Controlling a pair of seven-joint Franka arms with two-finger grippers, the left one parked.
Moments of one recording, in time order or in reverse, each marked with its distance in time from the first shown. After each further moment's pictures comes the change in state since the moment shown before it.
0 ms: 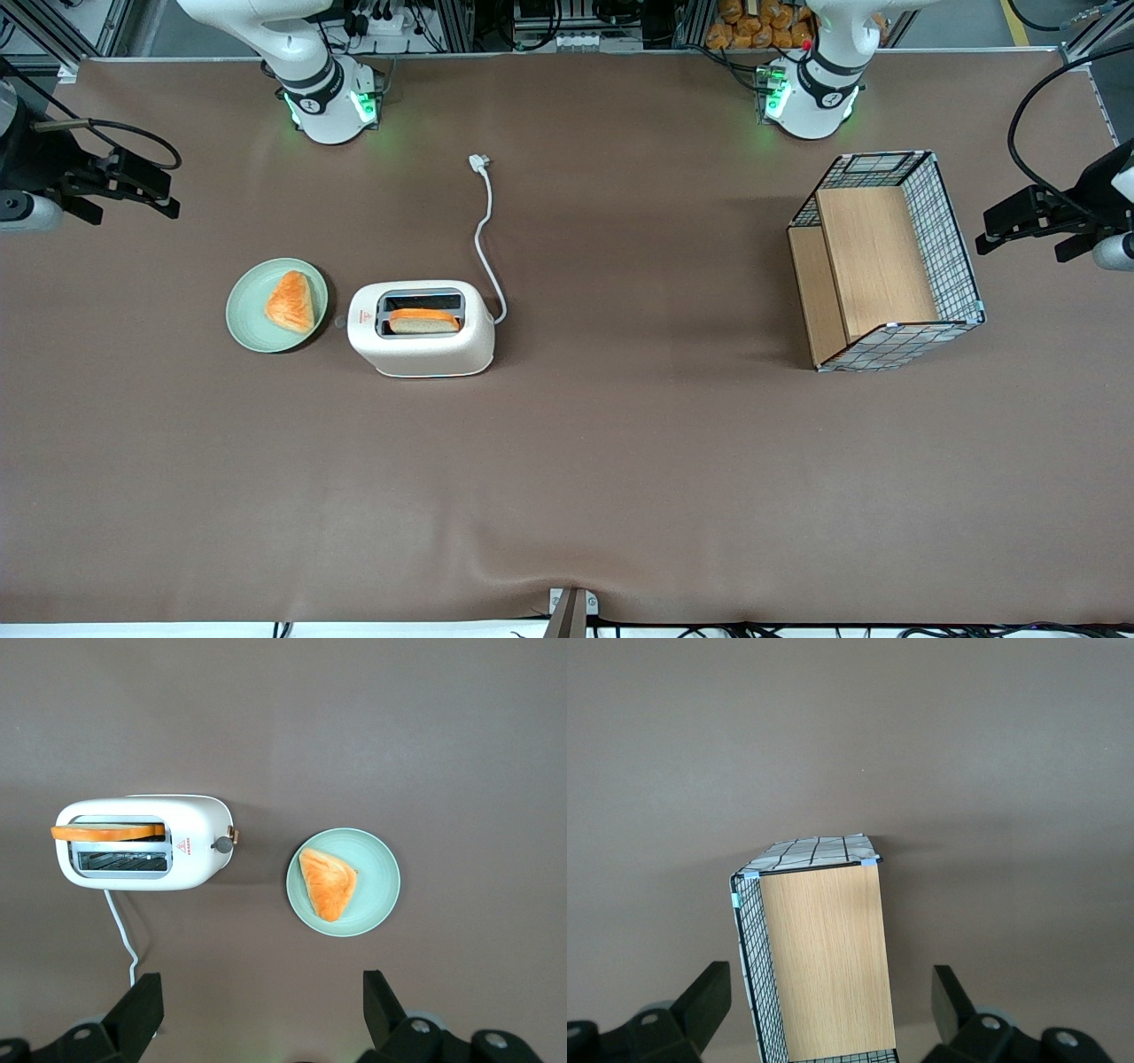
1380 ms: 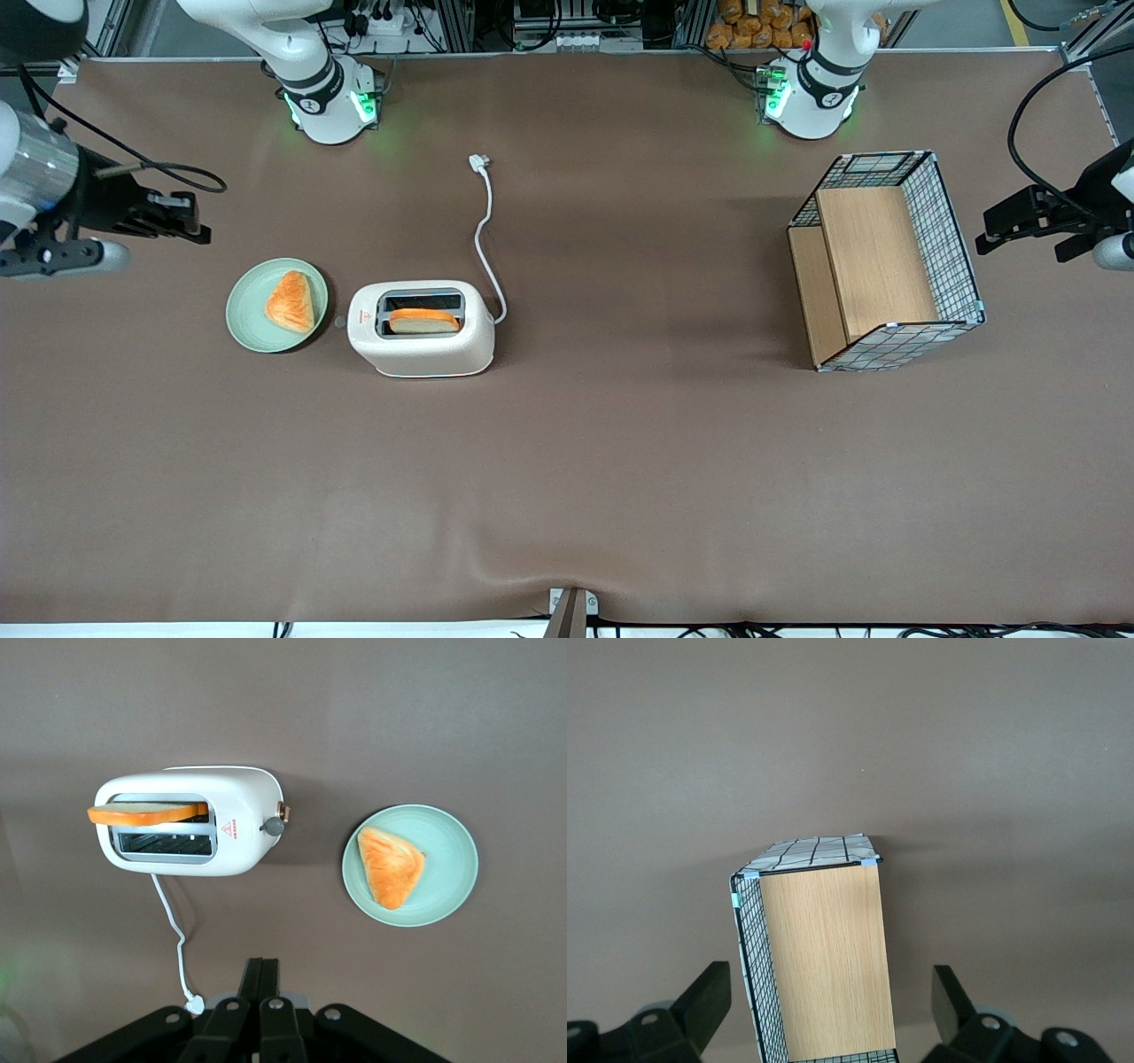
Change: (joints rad) arm 0.002 0.074 -0.003 -0.065 0.143 0.028 0.000
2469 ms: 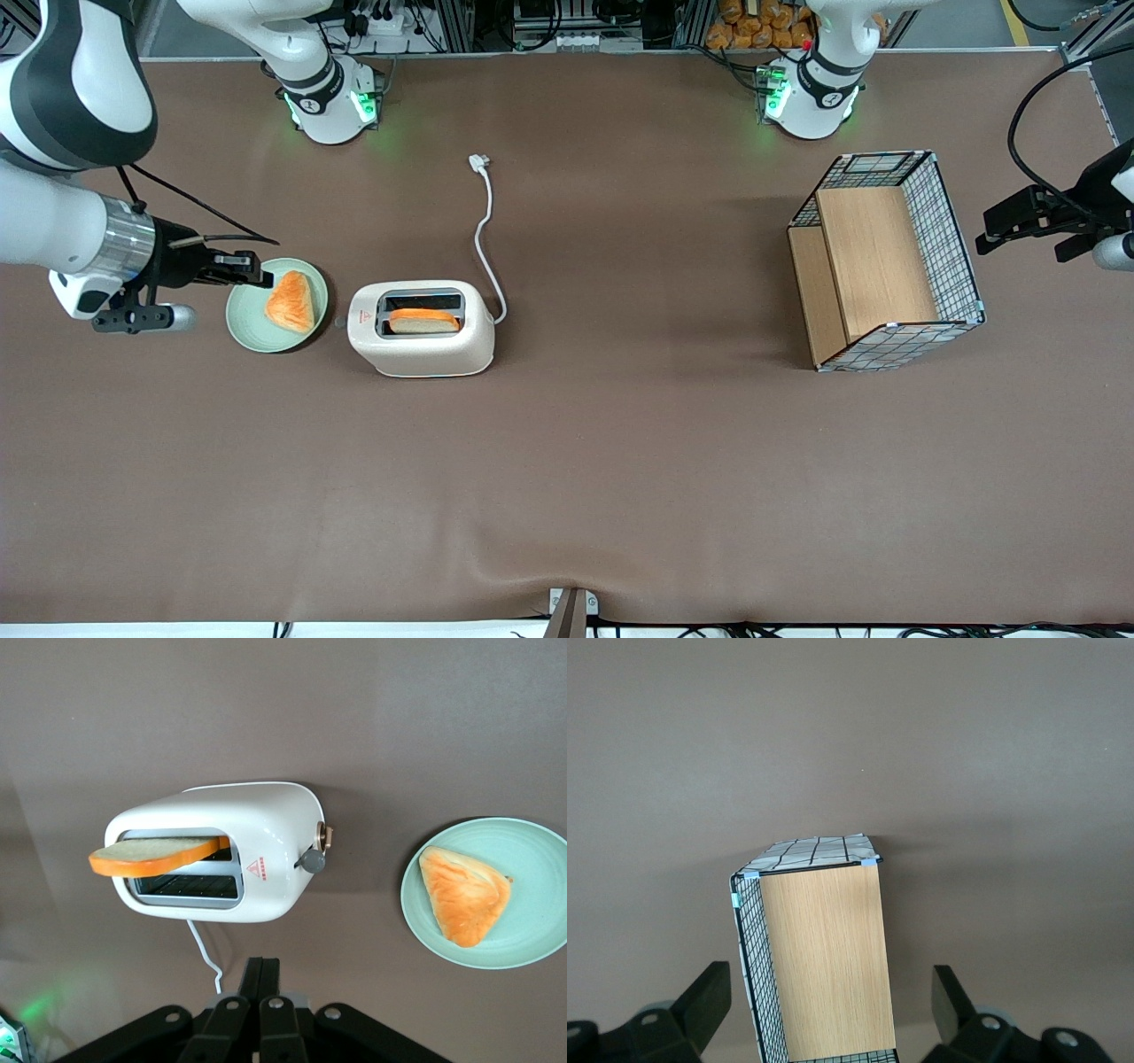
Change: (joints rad) arm 0.000 0.072 0.000 -0.149 0.137 0.202 -0.001
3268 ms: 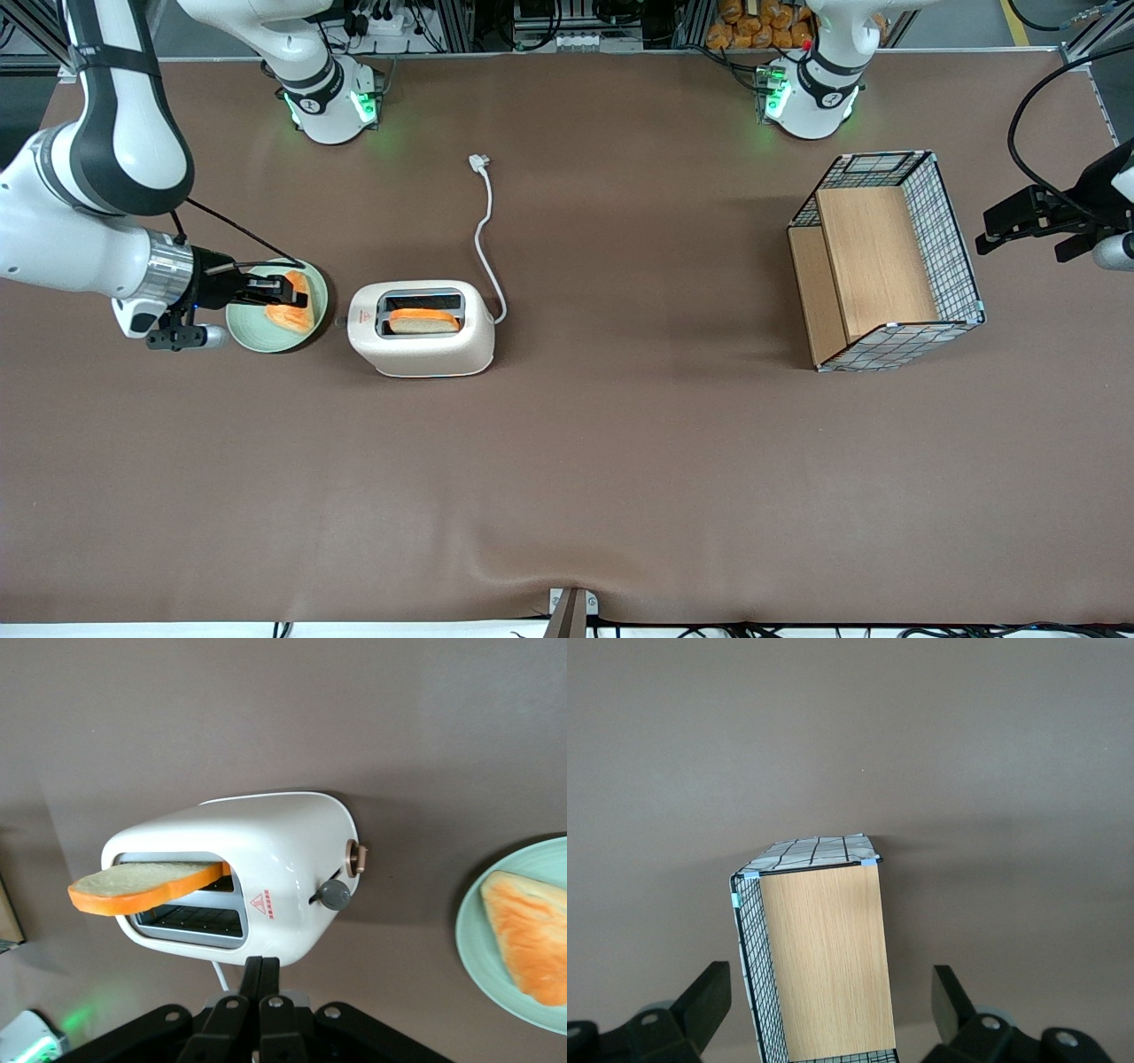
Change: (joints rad) arm -0.016 0.026 -0.009 -0.189 0.190 0.192 -0.135
